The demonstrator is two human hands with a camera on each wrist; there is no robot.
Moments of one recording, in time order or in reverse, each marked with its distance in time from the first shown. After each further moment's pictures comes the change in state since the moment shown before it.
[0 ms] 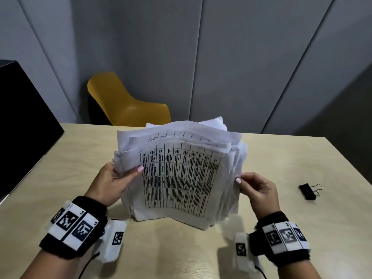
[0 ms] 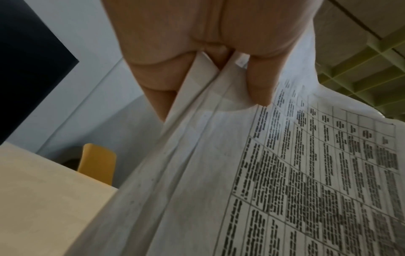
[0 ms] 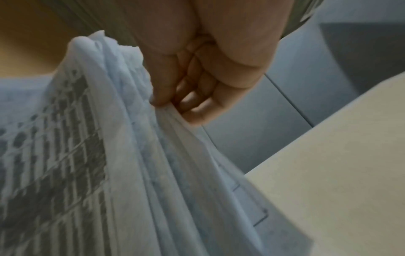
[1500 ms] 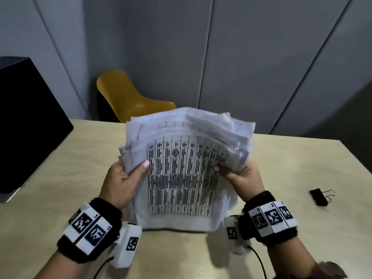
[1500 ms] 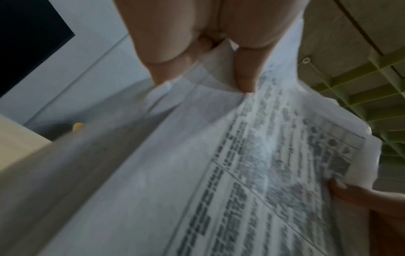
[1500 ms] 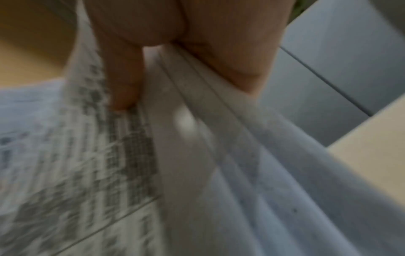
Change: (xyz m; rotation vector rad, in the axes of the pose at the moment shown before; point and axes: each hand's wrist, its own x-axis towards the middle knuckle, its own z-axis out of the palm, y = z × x) left_hand -0.009 0.006 0.015 -0.009 0.206 0.033; right_hand 0.026 -0.030 0.053 -0.085 -0.243 0.017
